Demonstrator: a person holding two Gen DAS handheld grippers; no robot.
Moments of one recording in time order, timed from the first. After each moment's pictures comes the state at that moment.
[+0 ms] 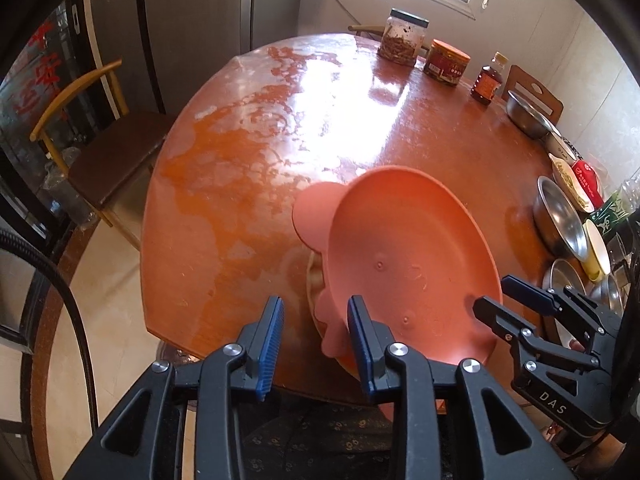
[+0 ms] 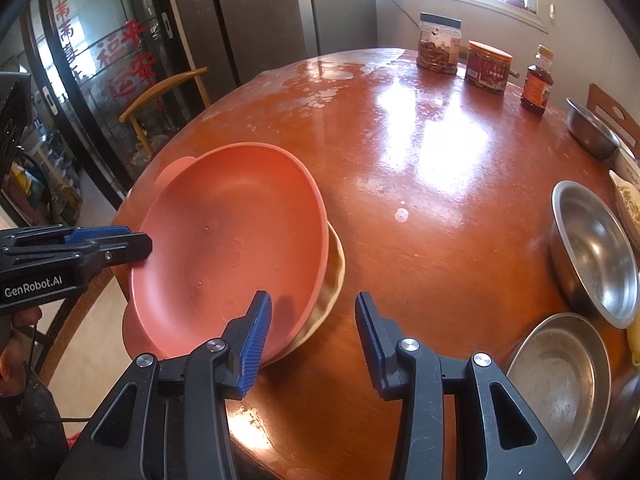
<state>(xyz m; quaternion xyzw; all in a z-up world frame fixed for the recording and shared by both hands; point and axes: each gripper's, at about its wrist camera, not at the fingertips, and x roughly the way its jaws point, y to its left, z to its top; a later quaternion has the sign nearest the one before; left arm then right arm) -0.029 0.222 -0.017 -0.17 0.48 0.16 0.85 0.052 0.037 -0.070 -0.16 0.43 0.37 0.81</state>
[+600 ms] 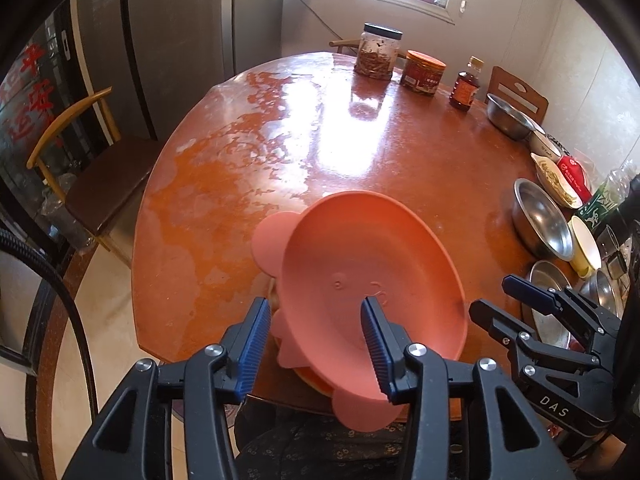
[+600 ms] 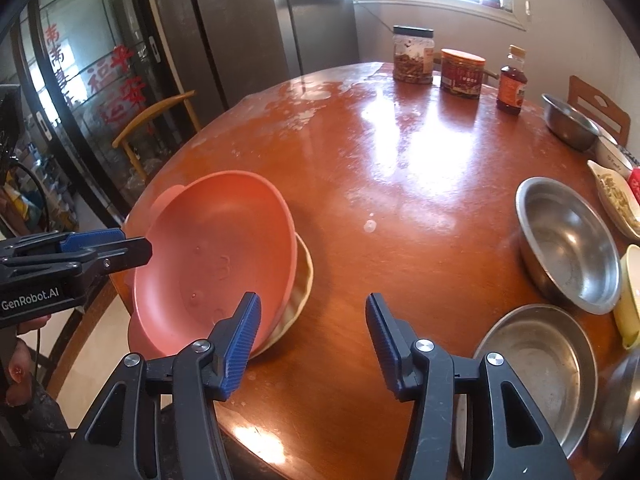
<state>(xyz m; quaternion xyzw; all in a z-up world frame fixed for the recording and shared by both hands) -0.019 0.195 0.003 -0.14 0.46 0.14 0.86 0.055 0.011 -0.051 -0.13 0.41 0.36 0.83</state>
